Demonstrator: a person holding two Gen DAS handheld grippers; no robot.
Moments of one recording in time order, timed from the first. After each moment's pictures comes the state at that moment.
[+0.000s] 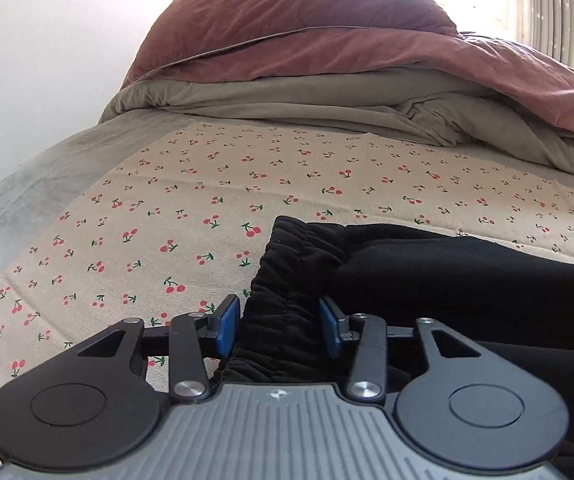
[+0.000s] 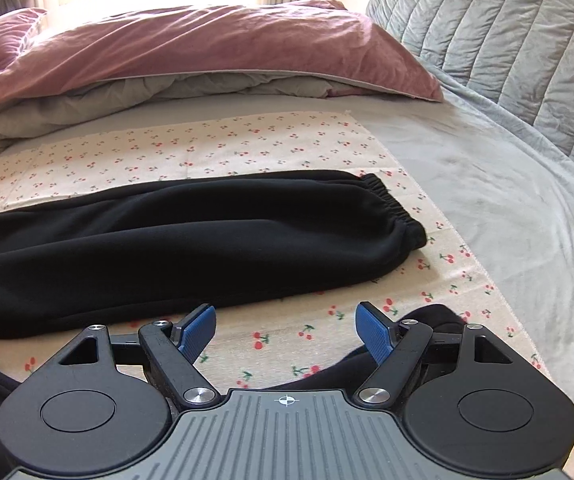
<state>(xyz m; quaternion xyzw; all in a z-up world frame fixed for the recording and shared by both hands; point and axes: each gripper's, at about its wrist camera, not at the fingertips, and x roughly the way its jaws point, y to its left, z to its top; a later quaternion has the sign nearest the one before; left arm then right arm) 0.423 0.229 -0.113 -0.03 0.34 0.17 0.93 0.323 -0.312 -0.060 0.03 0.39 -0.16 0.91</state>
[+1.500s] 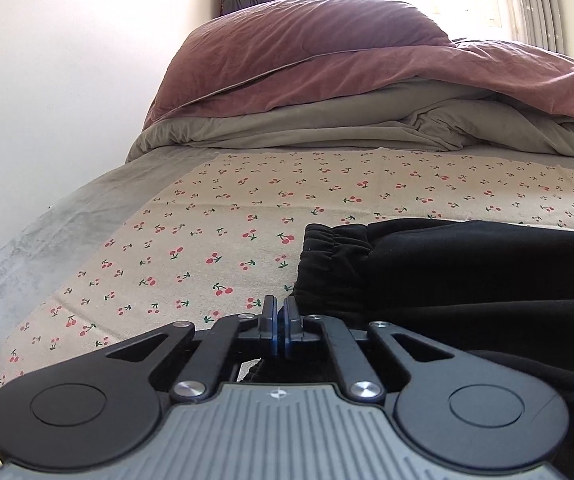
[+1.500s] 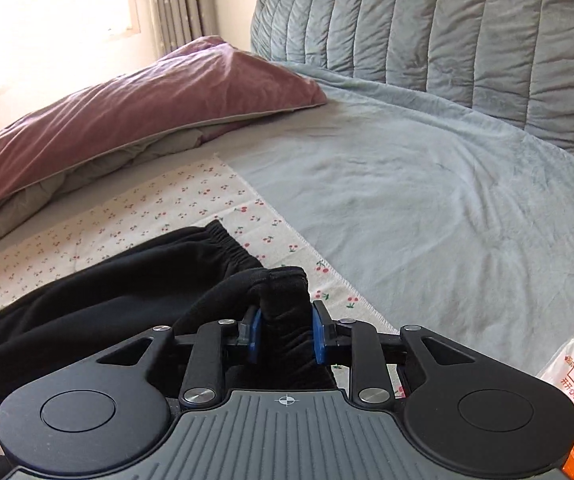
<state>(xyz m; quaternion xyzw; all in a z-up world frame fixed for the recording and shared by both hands) 0.384 0.222 -0.111 0.04 0.29 0.20 0.93 0.274 -0.435 -0.042 0.14 0.32 -0.25 0.90</state>
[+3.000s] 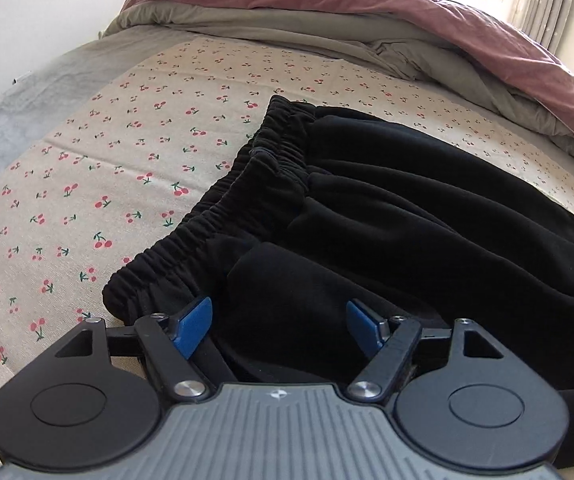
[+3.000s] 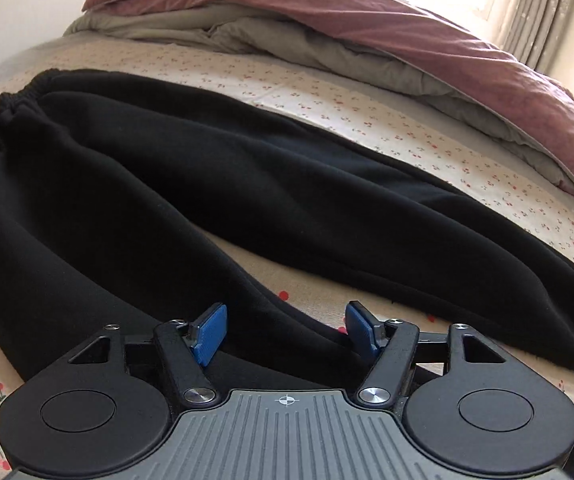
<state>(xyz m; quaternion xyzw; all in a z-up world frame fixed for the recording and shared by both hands) 0.300 0.218 -0.101 -0.11 0.43 0.11 0.89 0.327 -0.133 -0.113 -0.16 0.39 0.14 0.90</state>
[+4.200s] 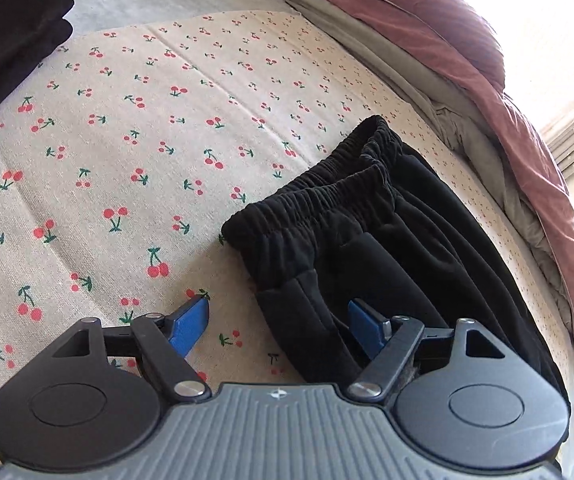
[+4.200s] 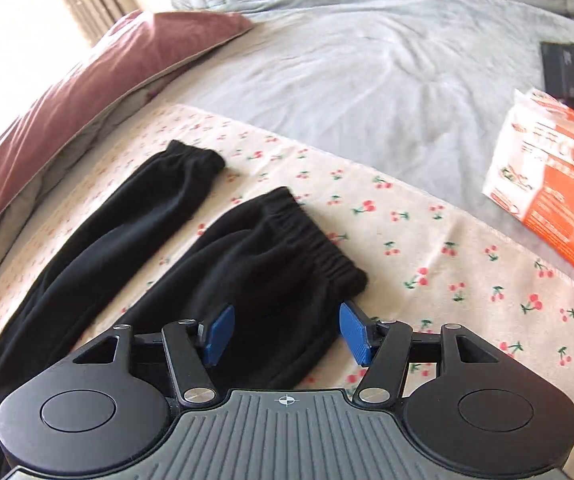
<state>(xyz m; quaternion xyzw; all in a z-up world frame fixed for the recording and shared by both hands) 0.230 0.291 -0.108 -0.32 0.39 0.13 0.85 0.186 -0.426 -0.086 0.32 0.36 -0.28 0.83</state>
